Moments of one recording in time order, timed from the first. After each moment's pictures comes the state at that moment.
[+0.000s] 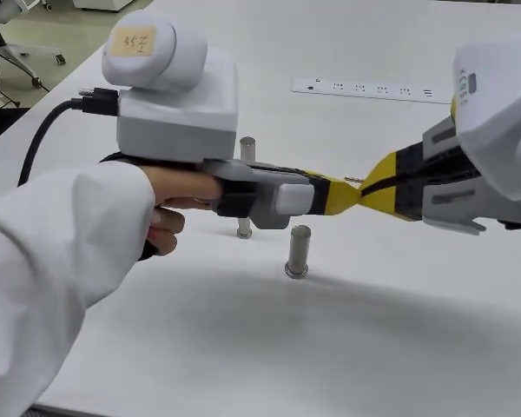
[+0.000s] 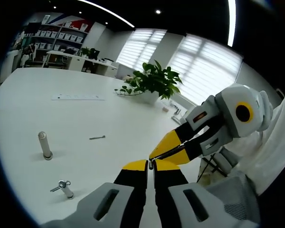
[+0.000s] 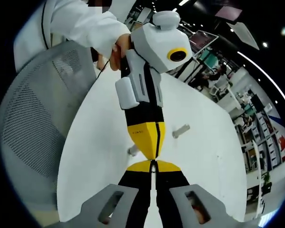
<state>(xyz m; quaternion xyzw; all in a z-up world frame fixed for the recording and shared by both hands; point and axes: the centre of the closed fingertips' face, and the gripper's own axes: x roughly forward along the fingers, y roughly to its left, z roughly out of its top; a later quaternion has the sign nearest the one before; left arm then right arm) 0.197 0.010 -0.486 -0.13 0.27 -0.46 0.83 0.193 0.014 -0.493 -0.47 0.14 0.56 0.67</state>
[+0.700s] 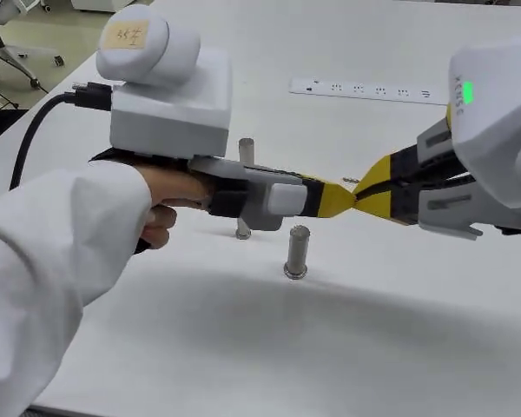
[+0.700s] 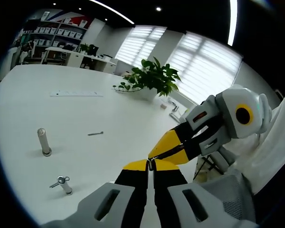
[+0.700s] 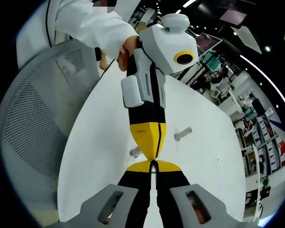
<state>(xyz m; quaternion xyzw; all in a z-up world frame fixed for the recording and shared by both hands) 0.194 0.014 -0.486 -0.13 0.29 -0.47 0.82 0.185 0.018 -0.492 -0.48 0.14 0.57 0.66</state>
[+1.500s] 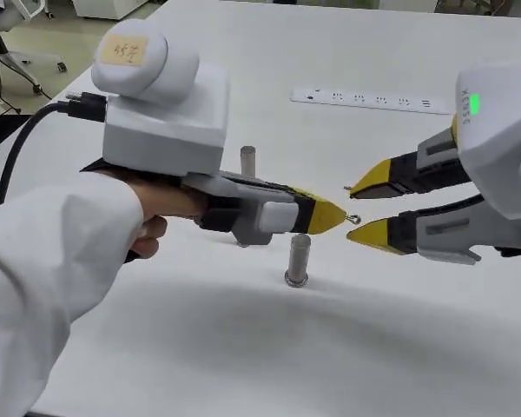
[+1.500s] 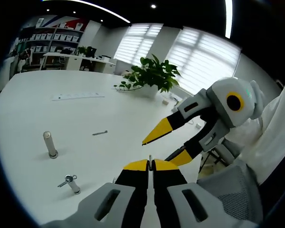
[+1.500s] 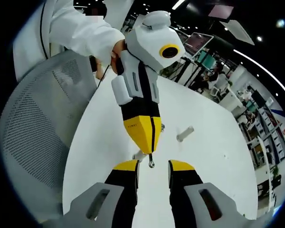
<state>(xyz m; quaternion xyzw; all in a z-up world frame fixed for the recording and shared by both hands) 0.189 0.024 -0.491 -0.09 0.28 -0.47 0.83 0.189 0.020 -0.498 -0.41 0.15 0.58 0.69</state>
